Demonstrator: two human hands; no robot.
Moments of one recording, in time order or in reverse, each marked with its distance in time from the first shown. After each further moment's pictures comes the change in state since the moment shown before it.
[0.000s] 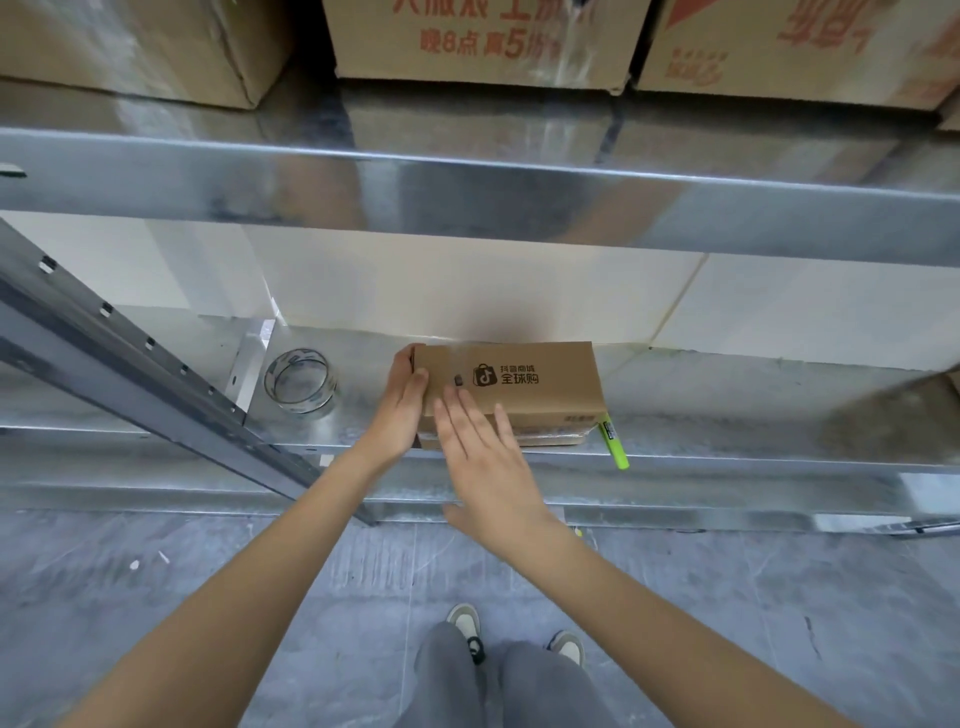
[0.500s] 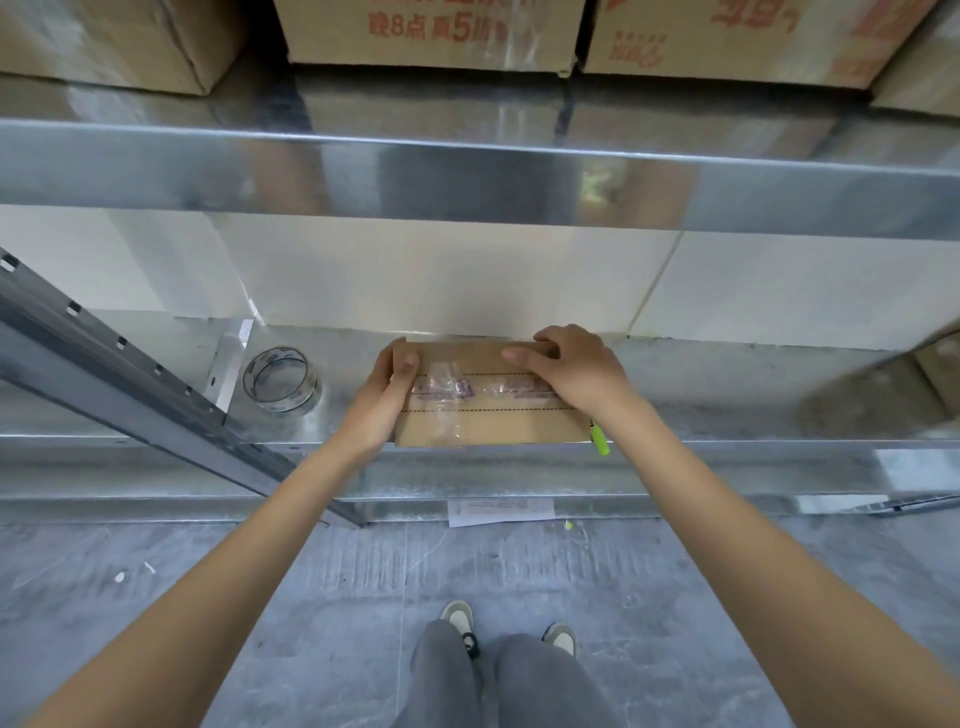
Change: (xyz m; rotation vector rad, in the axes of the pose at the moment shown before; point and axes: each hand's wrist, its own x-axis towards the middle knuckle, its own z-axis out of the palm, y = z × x) left_hand -0.004 0.003 -0.004 0.123 -0.042 -0.184; right_hand 0.030 0.125 -0.054 0.435 0.030 0.528
